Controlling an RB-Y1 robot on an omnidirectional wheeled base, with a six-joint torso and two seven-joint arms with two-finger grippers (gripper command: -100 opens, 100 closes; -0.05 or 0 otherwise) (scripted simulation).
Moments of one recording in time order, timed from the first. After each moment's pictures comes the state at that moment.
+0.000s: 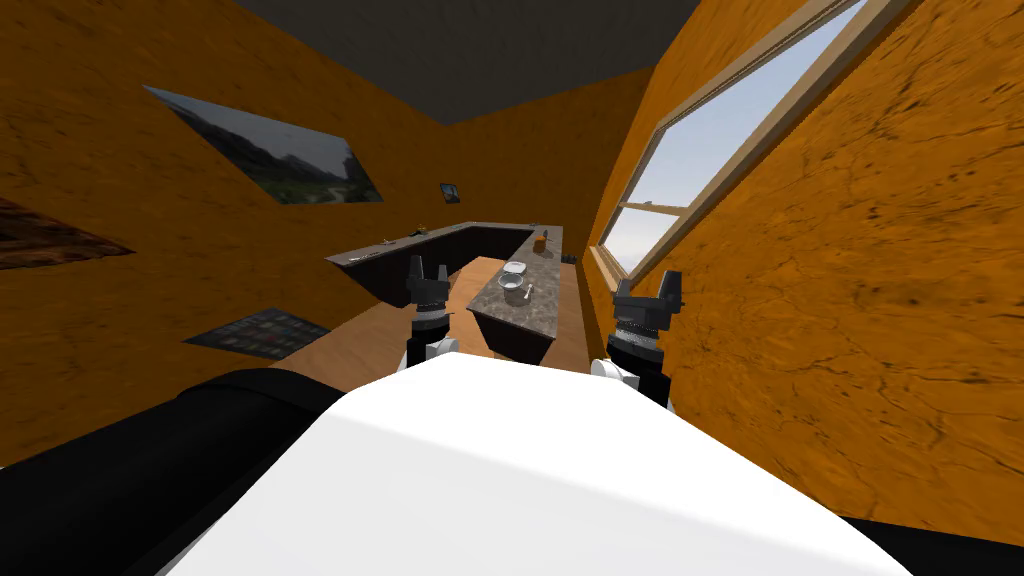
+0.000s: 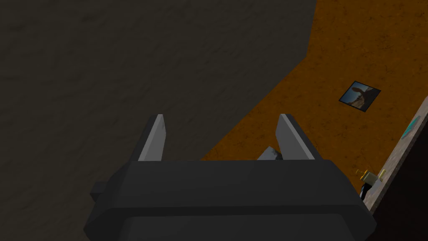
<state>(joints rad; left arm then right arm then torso) 0.51 0.00 0.03 -2.33 0.04 -0.54 0.10 0.49 -0.01 -0.01 -2.29 -0.10 -0.53 -0.04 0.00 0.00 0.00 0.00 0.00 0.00</state>
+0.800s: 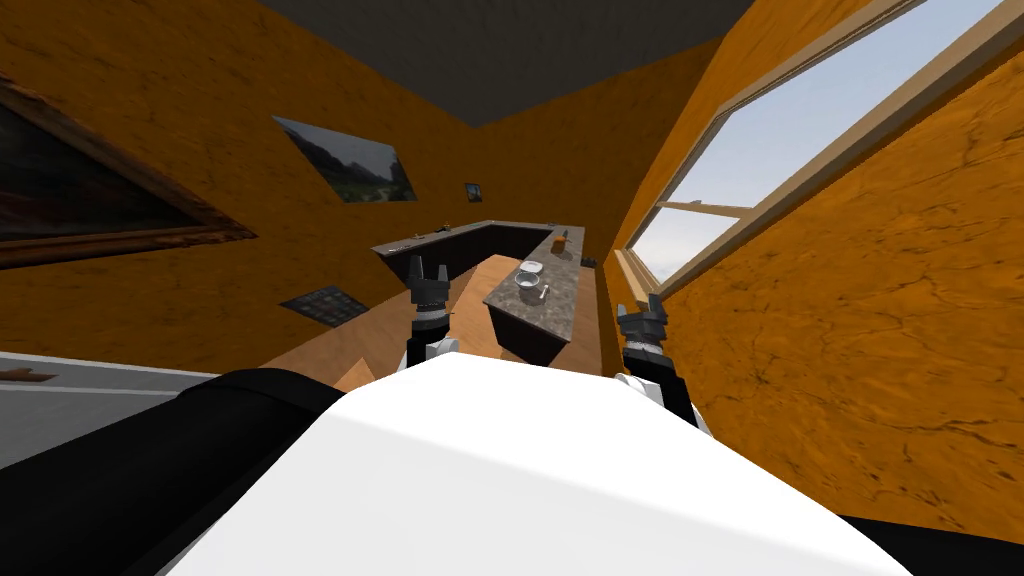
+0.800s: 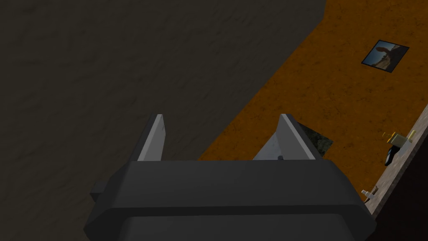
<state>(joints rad) 0.51 0.00 0.03 -2.33 0.04 -0.54 0.10 0.52 -0.18 -0.16 -2.11 -0.25 -0.32 -0.13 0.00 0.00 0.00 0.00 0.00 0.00</state>
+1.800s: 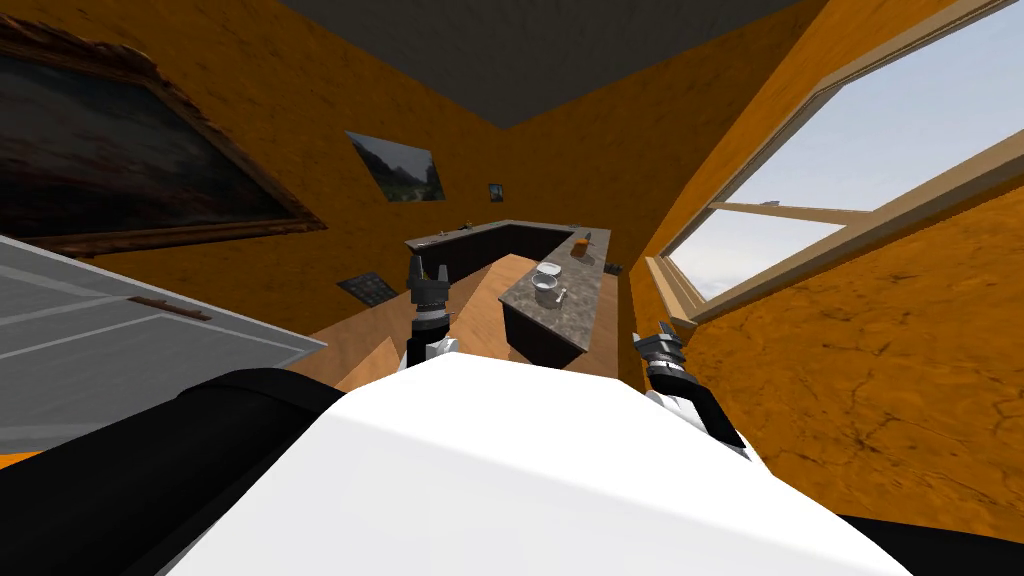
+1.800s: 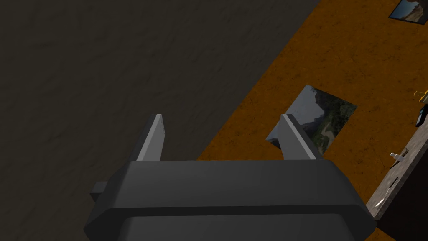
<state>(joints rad) 0.51 0.00 0.03 -2.33 0.04 -0.54 0.10 0.54 -0.32 -0.31 -1.88 -0.39 -0.08 -0.23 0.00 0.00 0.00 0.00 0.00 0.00</state>
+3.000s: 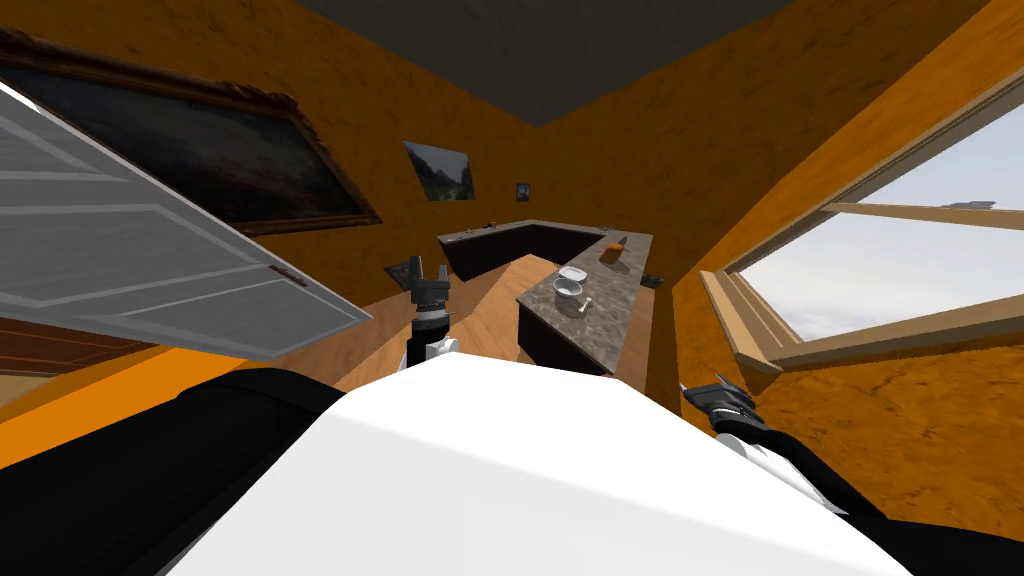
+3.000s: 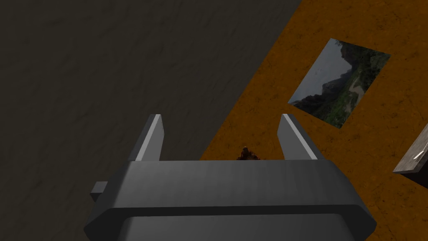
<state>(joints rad) 0.51 0.00 0.03 -2.33 0.04 -0.54 0.10 0.61 -0.47 -0.51 -1.61 -0.56 0.20 -0.38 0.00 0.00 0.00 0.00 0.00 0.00</state>
